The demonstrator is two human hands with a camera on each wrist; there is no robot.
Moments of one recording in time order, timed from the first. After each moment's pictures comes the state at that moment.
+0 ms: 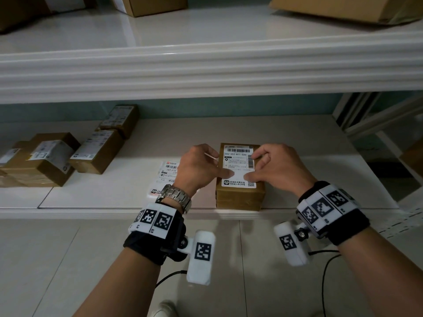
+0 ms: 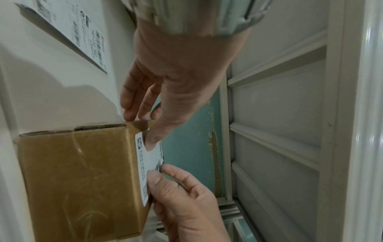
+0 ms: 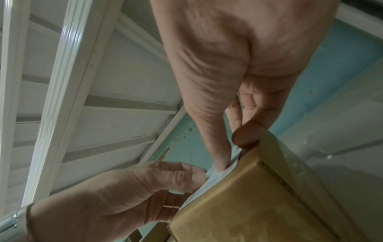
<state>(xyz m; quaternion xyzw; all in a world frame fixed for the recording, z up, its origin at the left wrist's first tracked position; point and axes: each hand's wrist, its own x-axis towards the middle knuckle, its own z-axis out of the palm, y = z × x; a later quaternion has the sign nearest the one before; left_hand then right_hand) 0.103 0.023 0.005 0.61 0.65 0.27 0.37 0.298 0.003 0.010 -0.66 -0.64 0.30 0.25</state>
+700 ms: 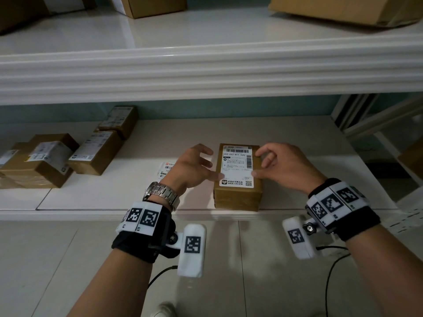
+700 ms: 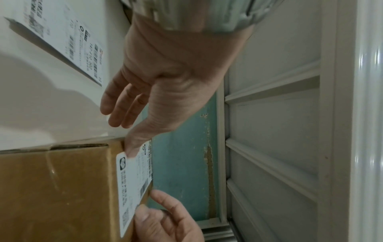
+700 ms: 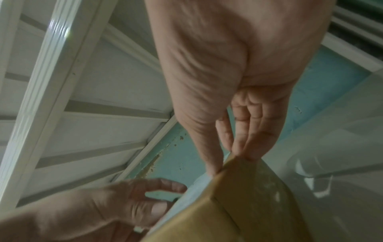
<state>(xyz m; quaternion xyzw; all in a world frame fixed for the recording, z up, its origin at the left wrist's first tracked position) 0.083 0.026 0.012 0.60 0.62 0.21 0.46 0.316 0.005 0.013 -0.65 -0.67 0.28 0.23</state>
